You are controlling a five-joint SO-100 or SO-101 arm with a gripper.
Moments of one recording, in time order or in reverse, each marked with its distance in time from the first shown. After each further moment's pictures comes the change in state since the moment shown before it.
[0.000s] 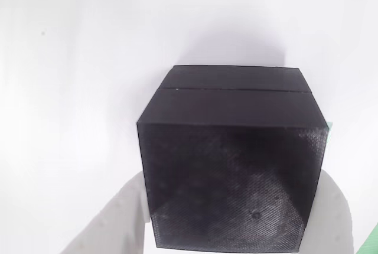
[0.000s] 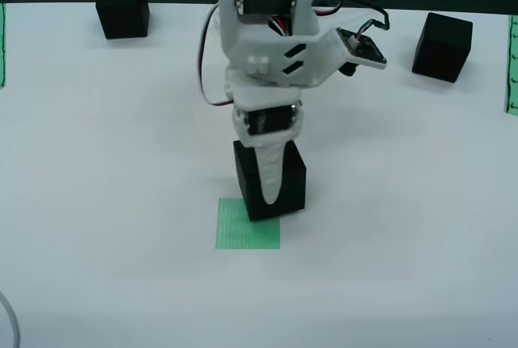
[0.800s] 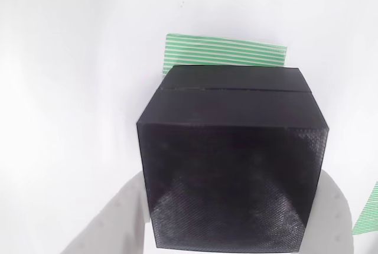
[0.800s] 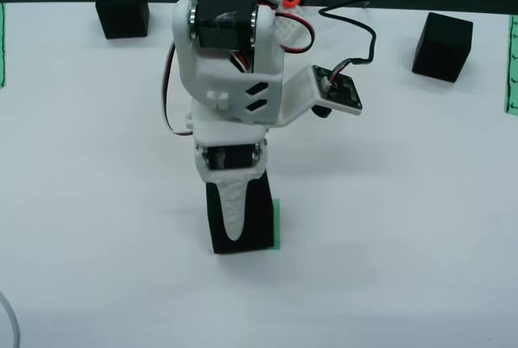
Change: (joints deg) arm 4.8 -16.8 -21.0 4.6 1.8
